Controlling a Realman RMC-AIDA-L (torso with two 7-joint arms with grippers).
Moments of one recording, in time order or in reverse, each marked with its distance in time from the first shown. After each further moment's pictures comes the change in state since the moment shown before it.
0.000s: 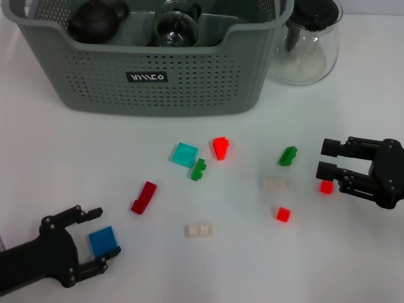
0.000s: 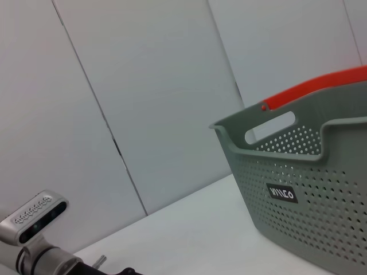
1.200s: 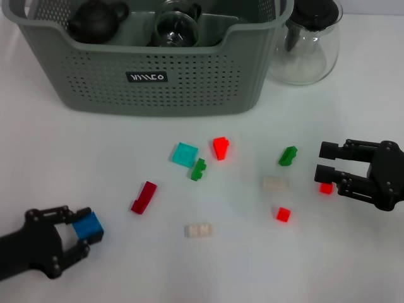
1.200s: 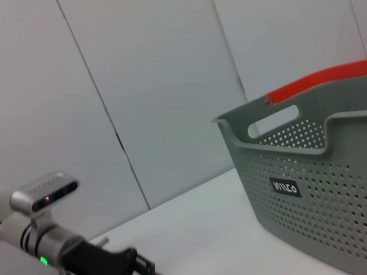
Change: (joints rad) left arm -0.016 0.008 -0.006 0.092 -0.001 0.065 -0.239; right arm 0.009 0.000 0.008 0.001 -0.023 -0.002 0.000
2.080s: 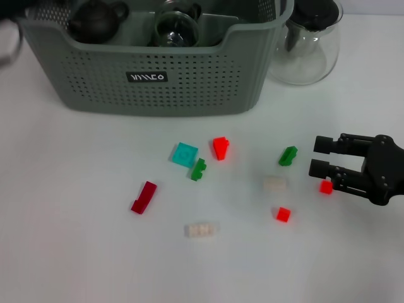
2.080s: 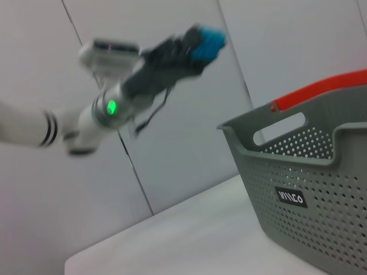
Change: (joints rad) left arm -0.480 0.087 -0.009 0.065 -0.473 0.170 -0.820; right arm 0.017 0.008 0.002 0.000 0.006 0.000 -0.004
